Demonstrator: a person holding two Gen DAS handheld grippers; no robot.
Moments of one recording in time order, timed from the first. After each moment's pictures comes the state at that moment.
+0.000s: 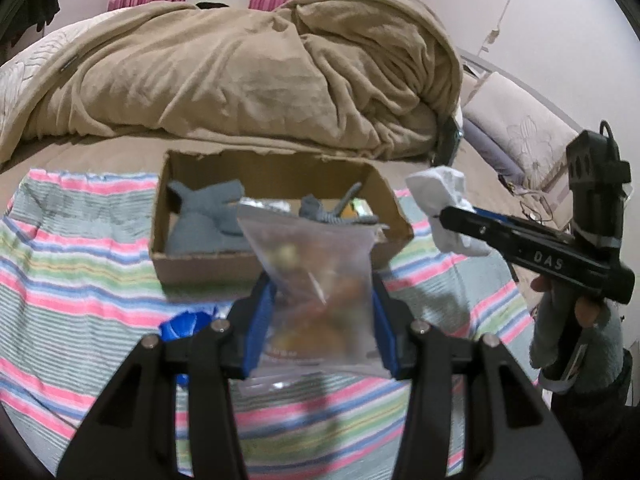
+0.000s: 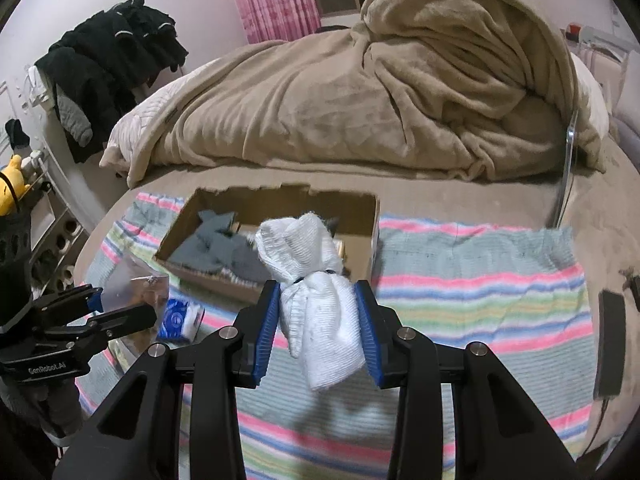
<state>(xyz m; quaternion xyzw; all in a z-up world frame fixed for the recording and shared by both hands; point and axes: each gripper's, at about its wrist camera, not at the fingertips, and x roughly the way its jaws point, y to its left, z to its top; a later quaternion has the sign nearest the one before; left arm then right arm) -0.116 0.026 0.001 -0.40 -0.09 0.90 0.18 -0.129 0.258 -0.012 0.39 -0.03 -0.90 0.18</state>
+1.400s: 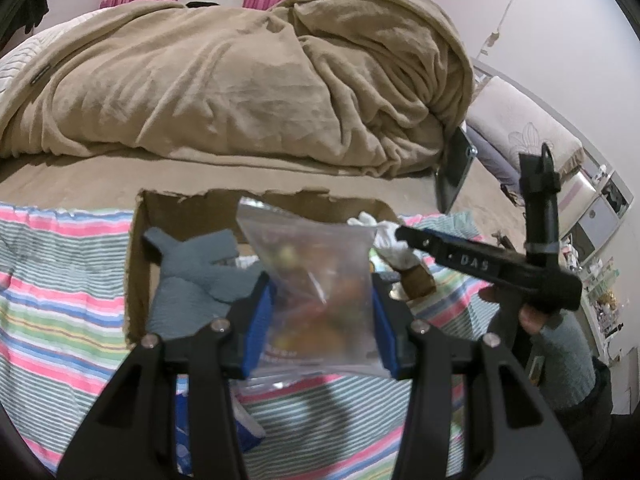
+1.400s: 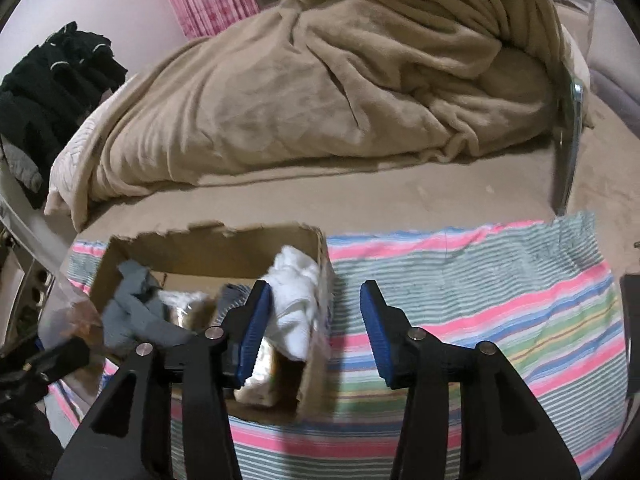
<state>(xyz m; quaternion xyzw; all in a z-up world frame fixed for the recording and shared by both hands) -0.186 0.036 -0.009 -0.40 -0.10 0.89 0.19 -0.215 0.270 -0.069 0.43 -0.09 -0.89 0.11</state>
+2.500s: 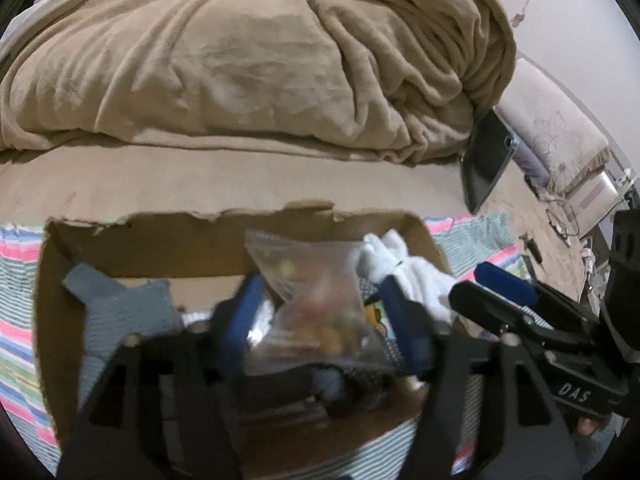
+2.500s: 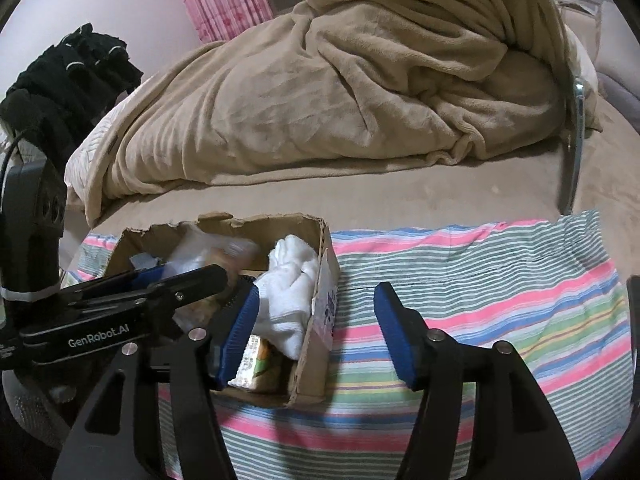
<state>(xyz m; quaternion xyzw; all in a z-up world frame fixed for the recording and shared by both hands) -0.264 0.080 -0.046 -0.45 -0.10 0.87 0.17 -0.199 0.273 -0.059 0.40 -0.09 -0.90 0.13</state>
